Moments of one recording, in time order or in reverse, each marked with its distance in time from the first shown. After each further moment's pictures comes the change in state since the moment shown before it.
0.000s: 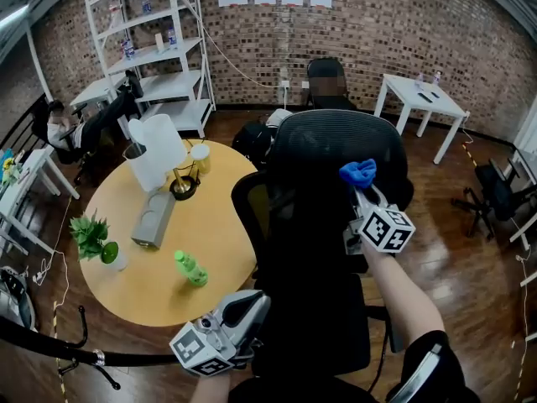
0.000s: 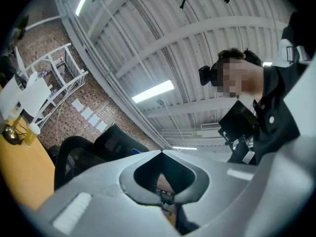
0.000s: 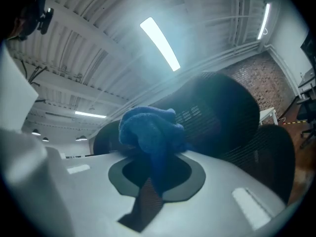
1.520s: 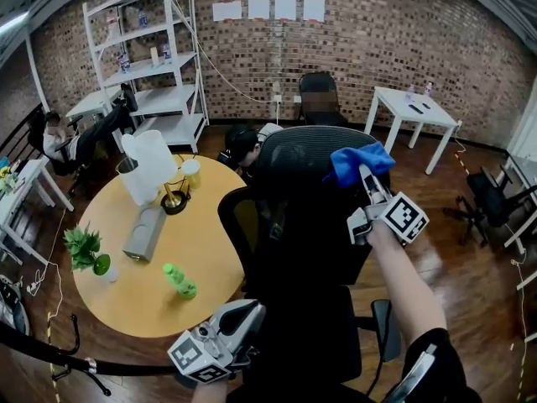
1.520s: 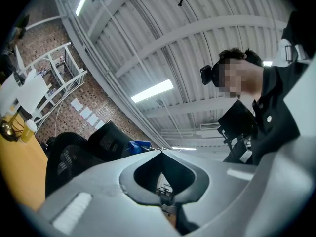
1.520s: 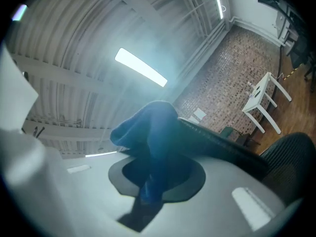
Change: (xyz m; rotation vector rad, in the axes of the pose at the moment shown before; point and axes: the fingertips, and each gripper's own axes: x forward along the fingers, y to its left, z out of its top) left arm 0.015 0.001 -0.014 0.004 -0.008 -0.006; right arm -0.001 -0.037 0.090 0.301 -0.189 0.081
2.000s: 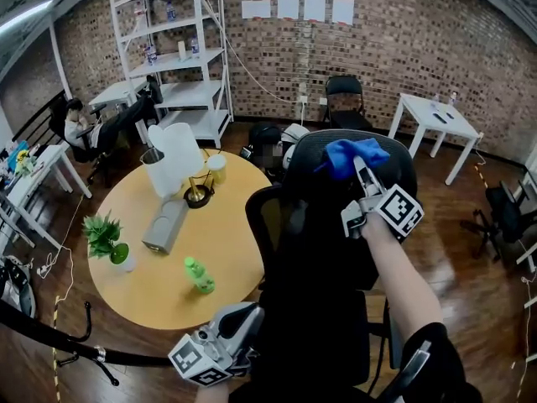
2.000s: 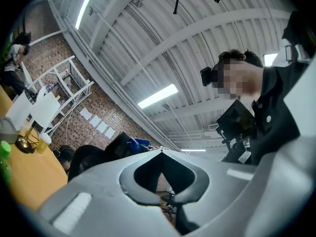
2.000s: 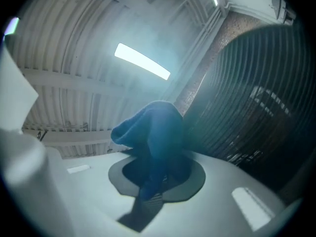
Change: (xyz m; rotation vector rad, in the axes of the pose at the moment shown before) left arm -0.040 0.012 0.023 0.045 -0.040 0.106; right arm 0.066 0.059 -0.050 0.101 0.033 0.147
